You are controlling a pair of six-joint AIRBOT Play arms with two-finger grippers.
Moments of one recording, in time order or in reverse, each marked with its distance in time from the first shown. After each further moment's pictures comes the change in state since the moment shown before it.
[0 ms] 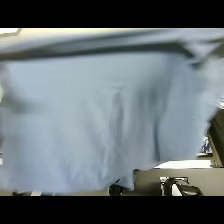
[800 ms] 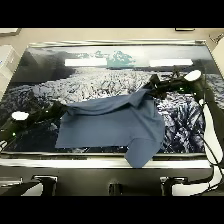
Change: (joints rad) left arm -0.138 -0.579 -0.354 -0.142 0.163 -0.033; right arm 0.084 -0.790 -0.029 0.301 0.122 0.126
